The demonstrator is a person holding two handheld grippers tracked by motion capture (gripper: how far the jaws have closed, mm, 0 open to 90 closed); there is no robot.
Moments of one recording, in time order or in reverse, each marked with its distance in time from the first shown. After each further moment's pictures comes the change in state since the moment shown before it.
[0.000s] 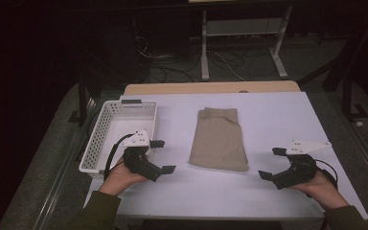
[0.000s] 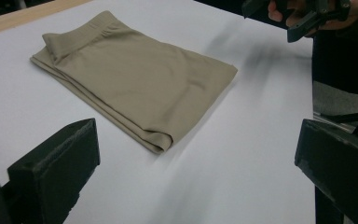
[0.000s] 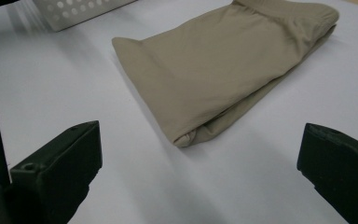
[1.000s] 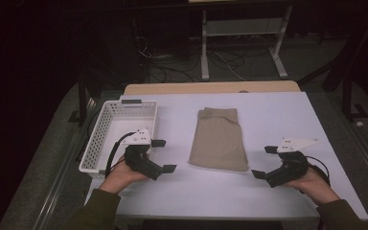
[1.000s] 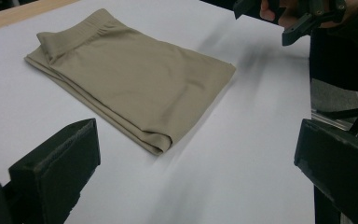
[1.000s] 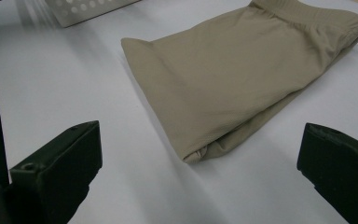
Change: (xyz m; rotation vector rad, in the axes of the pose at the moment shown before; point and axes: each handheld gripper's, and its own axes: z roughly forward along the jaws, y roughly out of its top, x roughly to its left) left arm 0.003 0.003 0.004 0.015 -0.015 0.002; right arm 0.003 0.011 0.015 0.017 0.032 -0.041
